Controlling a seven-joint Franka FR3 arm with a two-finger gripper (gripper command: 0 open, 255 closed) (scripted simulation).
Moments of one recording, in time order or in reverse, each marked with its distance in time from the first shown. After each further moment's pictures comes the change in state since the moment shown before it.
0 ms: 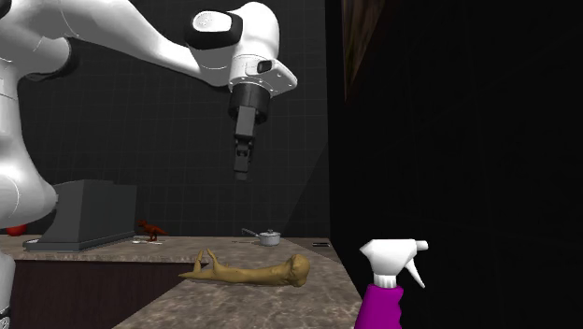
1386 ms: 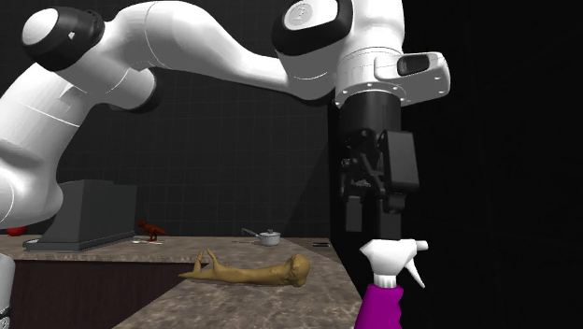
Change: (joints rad) arm -0.178 0.665 -0.109 0.632 0.184 0.023 -0.217
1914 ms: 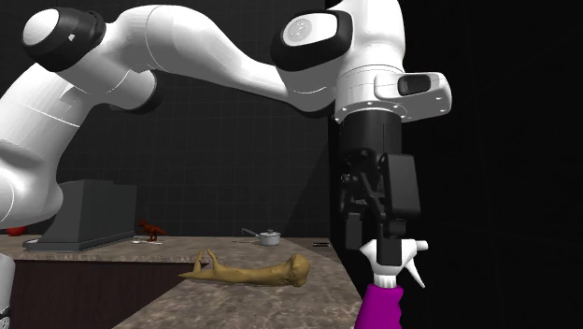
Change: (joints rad) arm 0.002 0.002 0.001 -0.056 0.001 0.058 -0.001
